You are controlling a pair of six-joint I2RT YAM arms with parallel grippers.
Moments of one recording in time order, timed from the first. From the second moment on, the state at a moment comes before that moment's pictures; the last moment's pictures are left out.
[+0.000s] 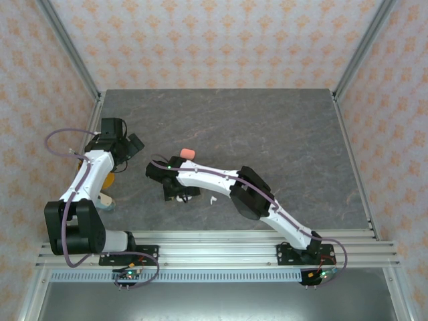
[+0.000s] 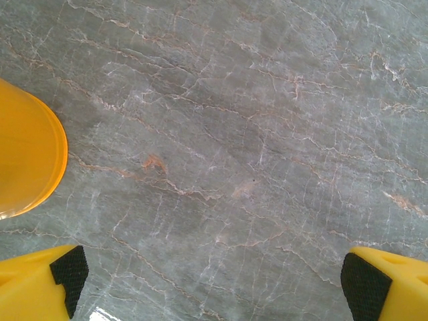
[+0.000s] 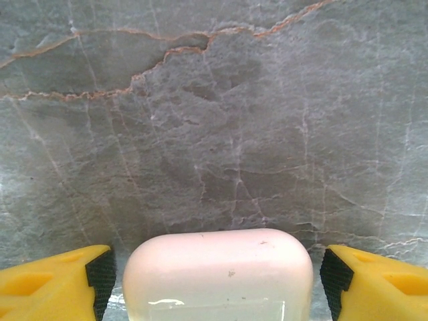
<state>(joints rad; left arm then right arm) 0.13 1.36 1.00 -0.69 -0.10 -0.67 1.13 2.44 2.13 -1.18 0.14 0.93</state>
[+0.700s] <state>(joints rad) 0.13 1.35 1.00 -0.69 -0.04 -0.67 1.14 2.41 2.07 -1.12 0.13 0.94</state>
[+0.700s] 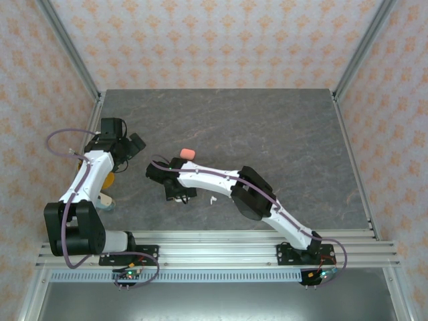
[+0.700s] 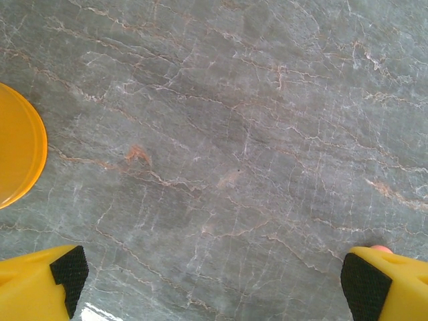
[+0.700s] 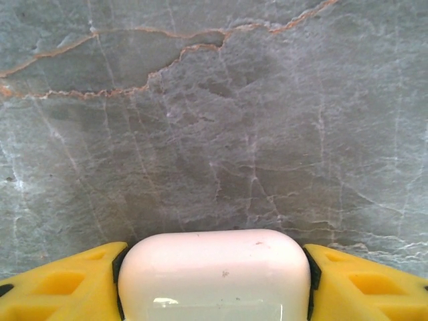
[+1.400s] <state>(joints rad) 0.13 1.28 0.84 -0.59 0.16 -0.73 1.01 2.25 1.95 -1.07 0.17 0.99</state>
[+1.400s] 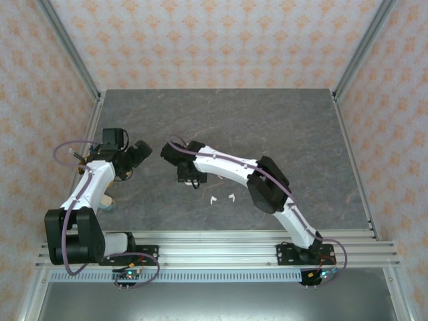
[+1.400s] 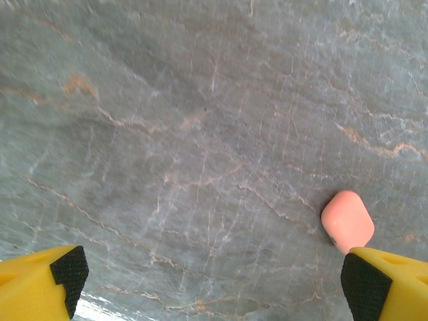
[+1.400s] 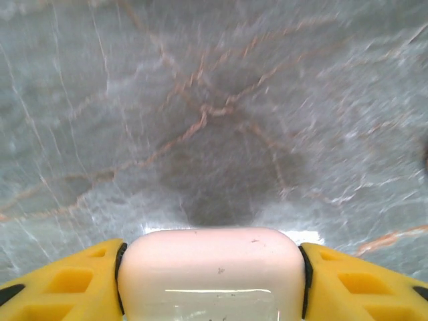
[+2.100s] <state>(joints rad) -0.18 1.06 0.37 -0.02 0.24 -0.98 0.76 2.20 1.91 -0.90 0.04 1.16</state>
